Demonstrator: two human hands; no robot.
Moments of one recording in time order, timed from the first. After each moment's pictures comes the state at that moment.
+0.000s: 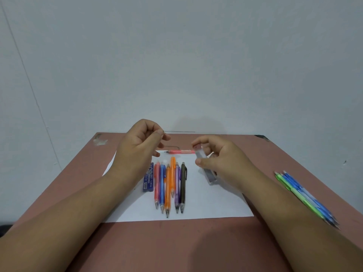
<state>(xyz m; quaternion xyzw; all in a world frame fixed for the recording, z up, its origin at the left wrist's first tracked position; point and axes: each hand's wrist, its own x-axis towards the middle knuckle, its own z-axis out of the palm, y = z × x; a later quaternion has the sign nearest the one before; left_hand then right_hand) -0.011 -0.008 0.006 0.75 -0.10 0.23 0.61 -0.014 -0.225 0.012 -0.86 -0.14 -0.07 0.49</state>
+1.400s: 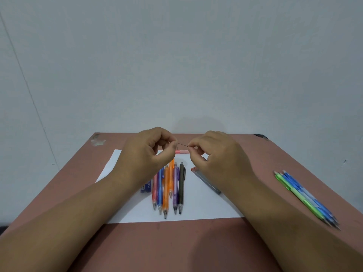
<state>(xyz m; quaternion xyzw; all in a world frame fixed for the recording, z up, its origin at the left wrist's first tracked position) -0.015 -0.013 0.002 0.84 -0.21 0.31 0.39 -0.005 -0.213 -0.001 -0.83 -0.29 -0.45 0.17</state>
